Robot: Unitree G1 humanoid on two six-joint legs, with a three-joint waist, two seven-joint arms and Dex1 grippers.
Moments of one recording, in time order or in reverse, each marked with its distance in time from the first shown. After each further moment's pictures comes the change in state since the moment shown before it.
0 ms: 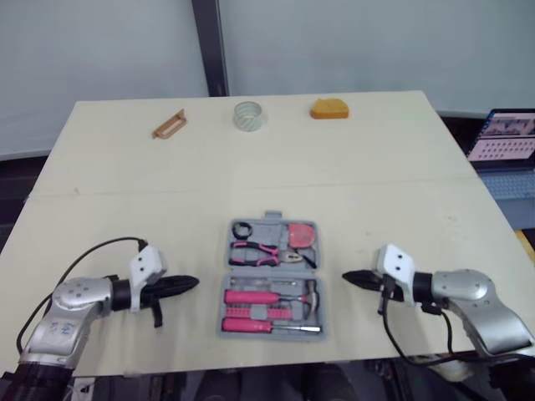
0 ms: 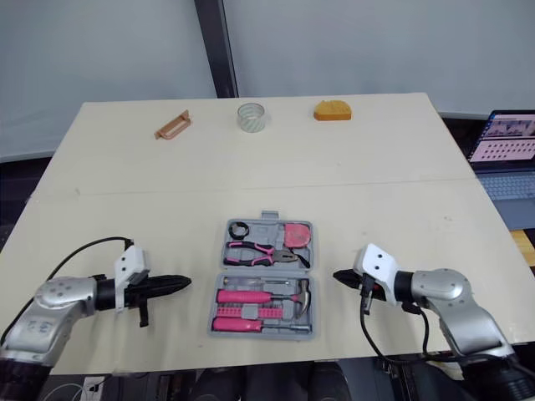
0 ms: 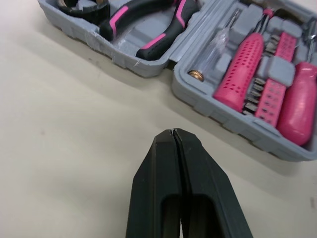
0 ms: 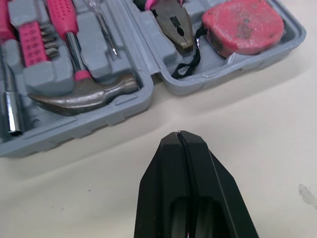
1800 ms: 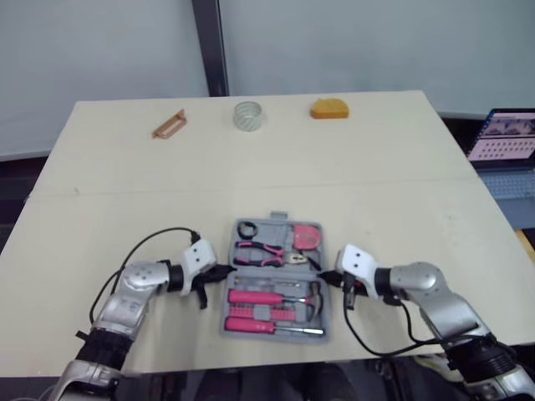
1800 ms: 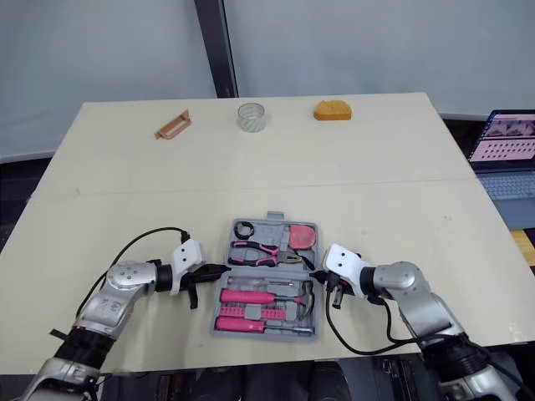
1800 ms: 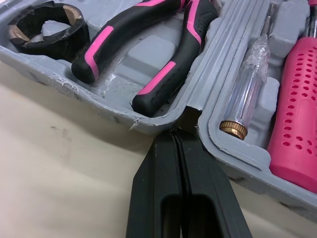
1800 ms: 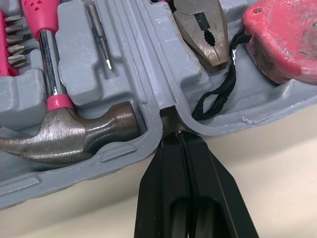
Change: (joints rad) left arm -0.127 -0.176 -0.150 0.093 0.180 -0.085 0.094; right arm -0.118 0.105 0.158 0.055 -0.131 0.088 -0.034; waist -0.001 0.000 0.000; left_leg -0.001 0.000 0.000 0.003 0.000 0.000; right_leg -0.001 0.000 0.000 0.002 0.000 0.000
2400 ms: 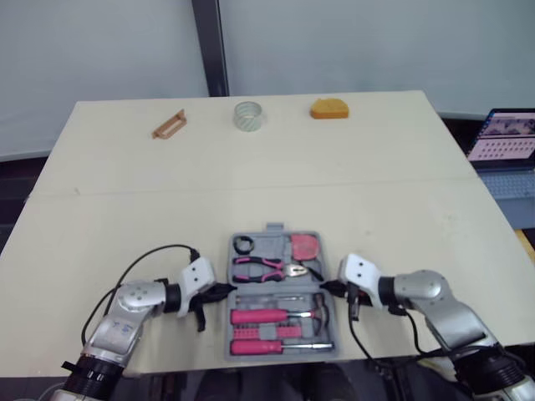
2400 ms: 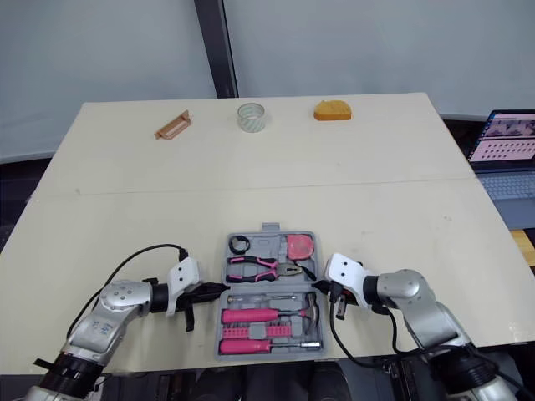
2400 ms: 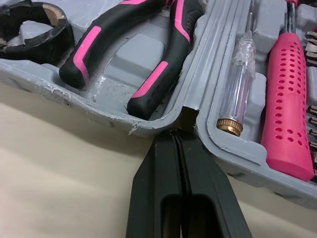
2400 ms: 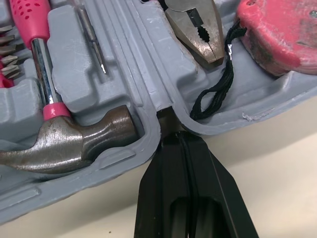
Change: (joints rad) left arm 0.127 0.015 0.002 -0.149 -0.017 0.064 0.011; right arm 0.061 -0.036 -0.005 -0.064 0.014 0.006 0.035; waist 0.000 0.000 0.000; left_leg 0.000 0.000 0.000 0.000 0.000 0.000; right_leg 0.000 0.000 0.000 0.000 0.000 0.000
